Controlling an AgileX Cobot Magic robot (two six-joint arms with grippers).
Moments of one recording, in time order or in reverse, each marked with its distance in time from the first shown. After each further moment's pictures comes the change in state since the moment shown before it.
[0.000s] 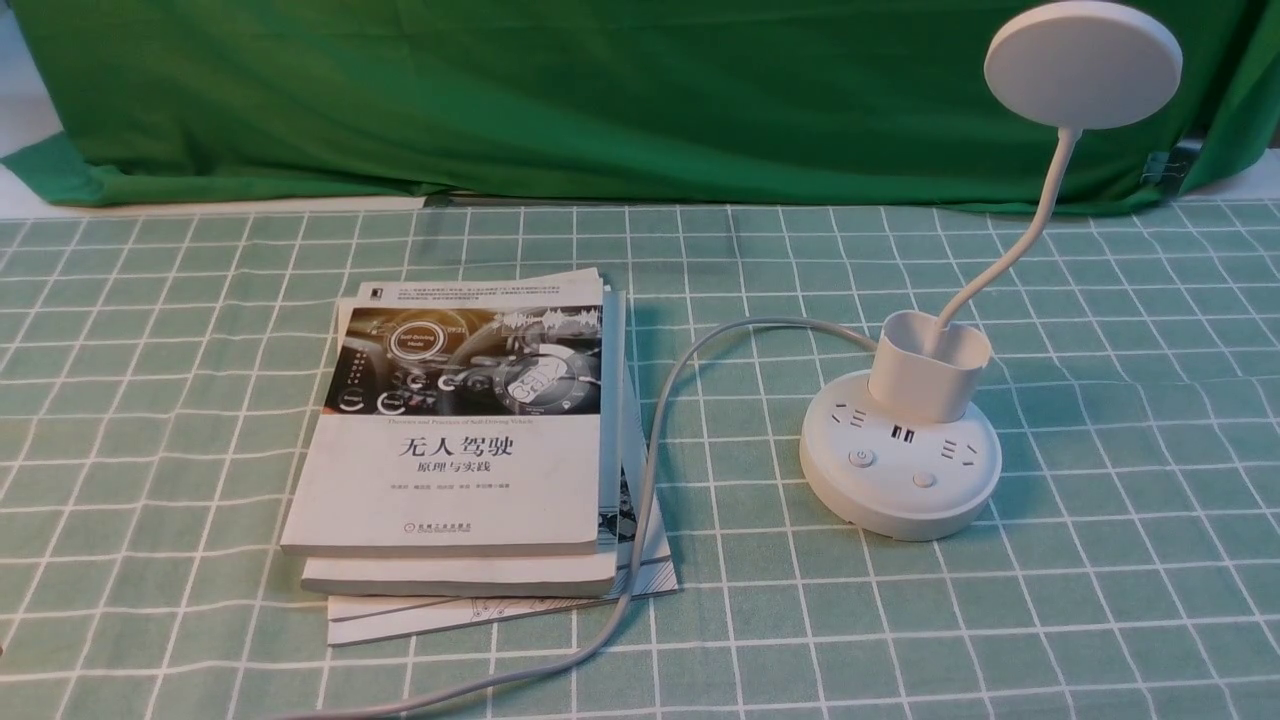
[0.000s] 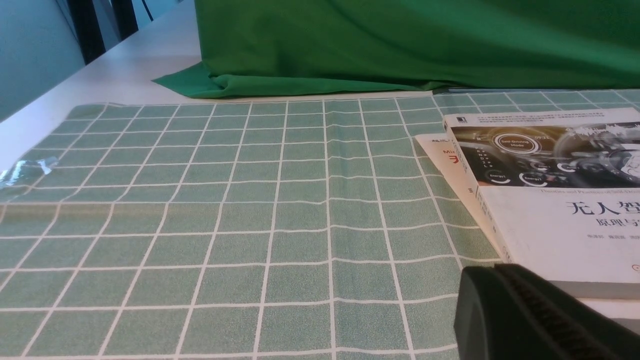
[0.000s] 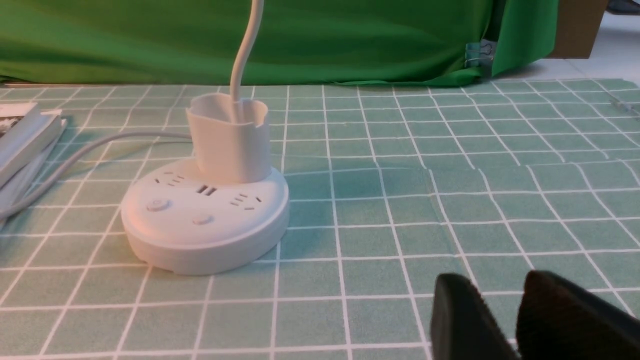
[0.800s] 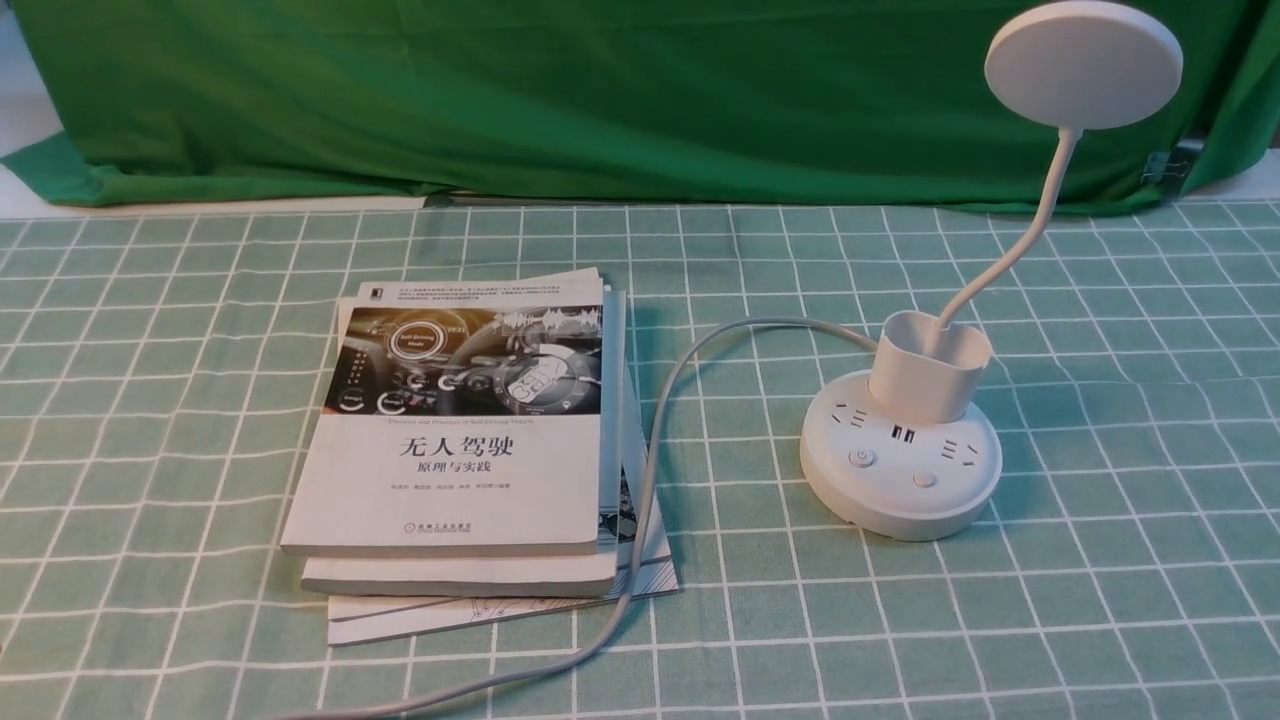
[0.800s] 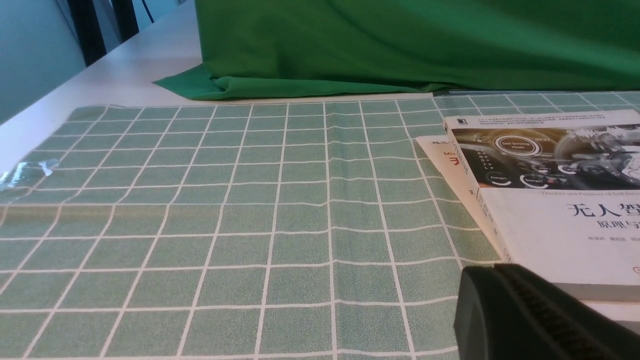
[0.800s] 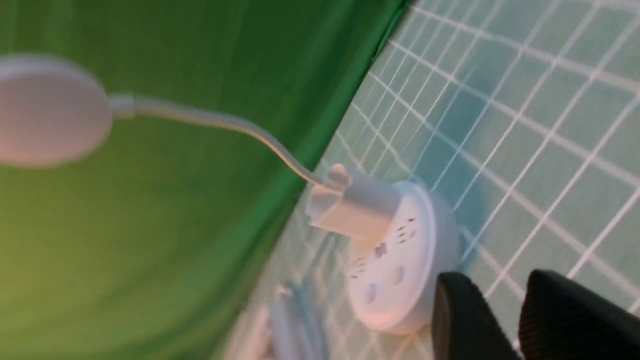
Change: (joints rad) right arm 0.000 0.000 0.000 0.251 0.000 0.932; left arm 0.000 0.000 0.000 0.000 -0.003 0.000
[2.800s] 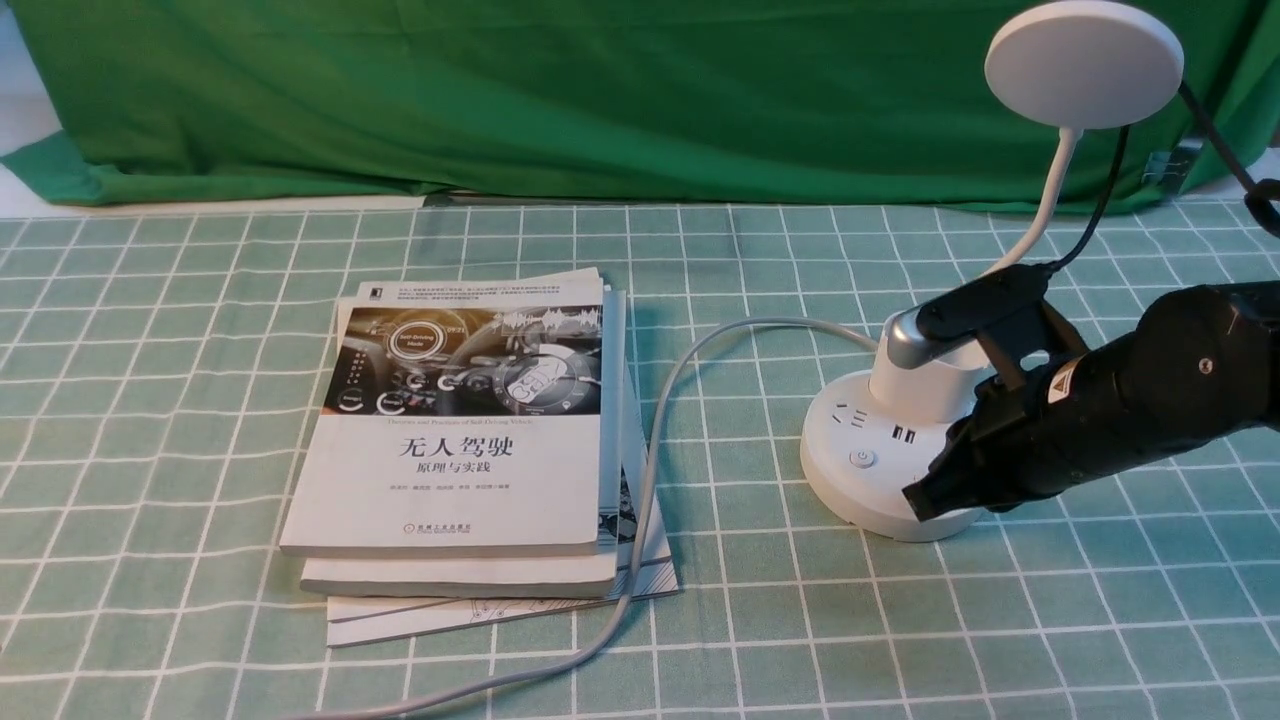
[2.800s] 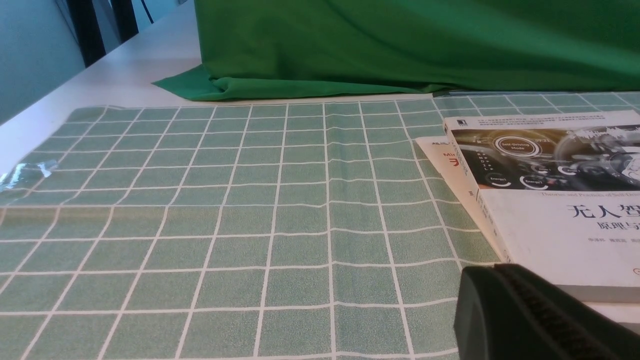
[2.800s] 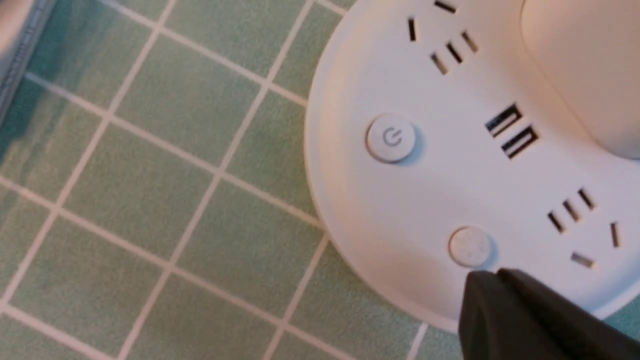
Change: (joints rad) right arm 0.282 1.673 -0.958 0.013 0.162 -1.383; left arm 0.000 0.000 0.000 0.000 -0.003 0.000
